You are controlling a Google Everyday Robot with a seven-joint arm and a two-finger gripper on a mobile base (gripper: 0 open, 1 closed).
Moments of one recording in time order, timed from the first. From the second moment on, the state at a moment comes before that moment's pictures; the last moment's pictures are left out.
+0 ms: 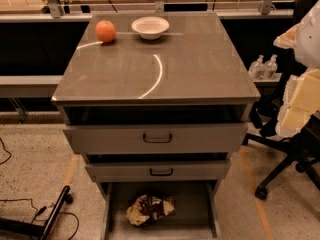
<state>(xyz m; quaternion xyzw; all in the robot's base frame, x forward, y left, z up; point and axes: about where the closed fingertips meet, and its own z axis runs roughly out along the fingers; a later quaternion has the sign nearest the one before) 0.438 -0.214 0.984 -0.60 0.78 -0.04 0.17</state>
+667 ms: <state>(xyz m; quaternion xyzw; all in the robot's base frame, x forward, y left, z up) 0.439 -0.210 0.966 -0.59 0.79 -0.04 0.18</state>
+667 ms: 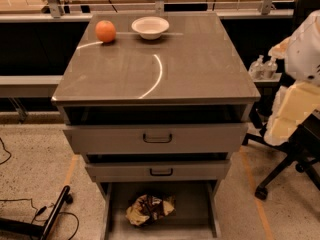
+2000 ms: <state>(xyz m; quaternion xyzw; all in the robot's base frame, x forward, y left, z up) 0.400 -0.184 0.788 -0.56 0.80 -0.04 0.23</state>
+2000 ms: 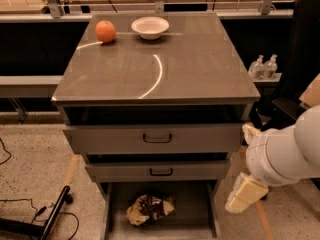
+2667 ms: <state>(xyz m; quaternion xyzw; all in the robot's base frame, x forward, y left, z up) 0.418 -0.167 0.721 -0.55 0.80 -0.03 0.23</state>
